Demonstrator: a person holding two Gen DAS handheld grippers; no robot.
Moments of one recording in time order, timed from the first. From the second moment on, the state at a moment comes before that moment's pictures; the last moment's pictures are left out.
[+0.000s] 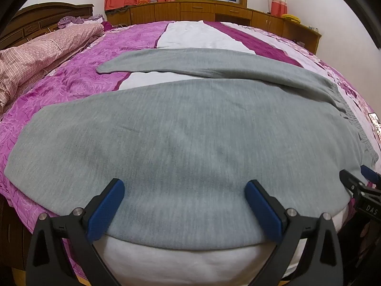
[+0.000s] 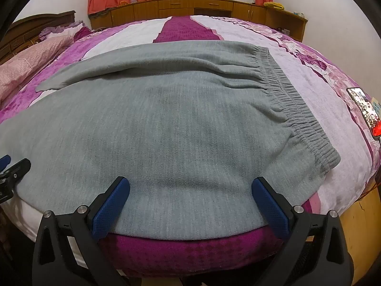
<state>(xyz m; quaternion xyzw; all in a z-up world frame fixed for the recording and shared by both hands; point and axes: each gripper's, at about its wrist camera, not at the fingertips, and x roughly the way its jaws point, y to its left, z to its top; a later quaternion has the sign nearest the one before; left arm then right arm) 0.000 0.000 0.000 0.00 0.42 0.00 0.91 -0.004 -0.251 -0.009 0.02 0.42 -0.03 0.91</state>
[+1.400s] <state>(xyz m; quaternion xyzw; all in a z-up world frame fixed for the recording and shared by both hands) 0.060 -0.033 0.114 0.07 0.43 -0.07 0.90 0.012 -0.283 0.092 0.05 0.41 0.04 0.91</state>
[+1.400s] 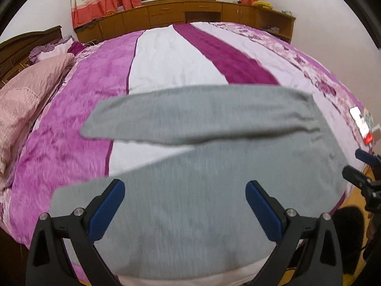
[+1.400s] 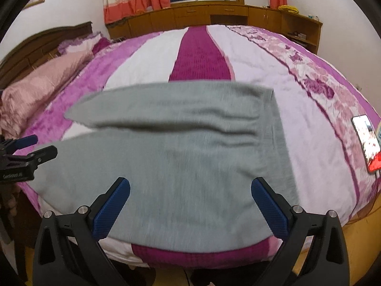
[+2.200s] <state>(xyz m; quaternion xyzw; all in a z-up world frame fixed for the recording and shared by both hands) 0.263 -0.080 0.109 0.15 0.48 -0.16 0.85 0.170 -0.360 0.115 0.03 0.45 0.00 0.89</state>
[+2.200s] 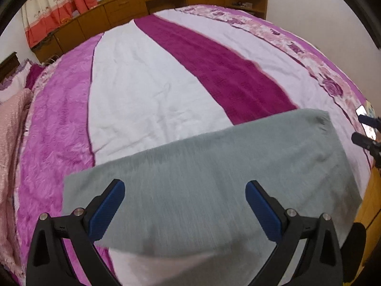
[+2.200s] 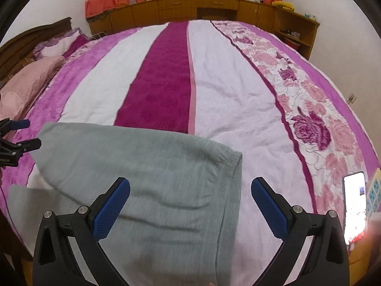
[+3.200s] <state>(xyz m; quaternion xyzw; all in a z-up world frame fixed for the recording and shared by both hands) 0.367 -0.065 -0.016 0.16 0.52 -0.24 0.80 0.265 -0.368 0.000 -0.02 0.45 0.02 0.89</state>
